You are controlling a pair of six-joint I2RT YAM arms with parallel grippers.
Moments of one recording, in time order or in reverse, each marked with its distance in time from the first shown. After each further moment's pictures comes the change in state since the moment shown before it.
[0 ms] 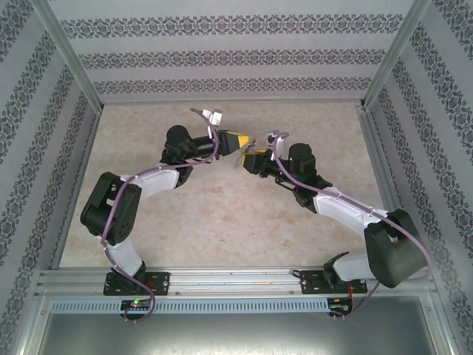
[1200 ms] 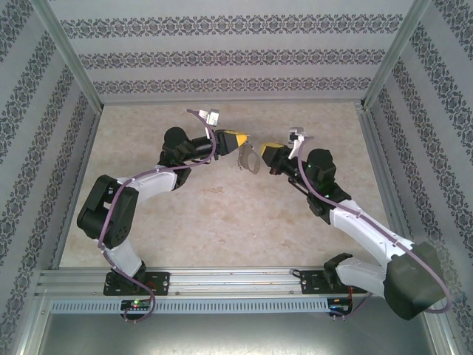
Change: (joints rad) left arm -0.001 -0.034 -0.032 0.003 -0.050 -0.001; right arm -0.022 -0.213 -0.036 -0.043 0.158 0.038
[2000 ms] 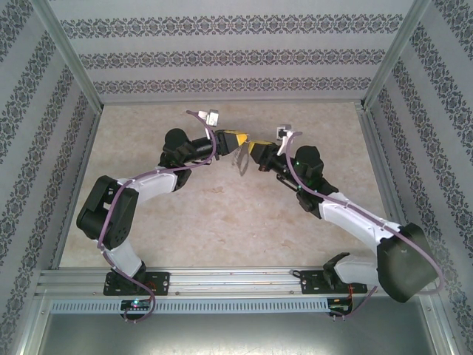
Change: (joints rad) left arm -0.012 -0.006 -0.015 0.000 -0.046 0.005; right arm 0.048 0.095 0.030 0.106 0.019 0.067
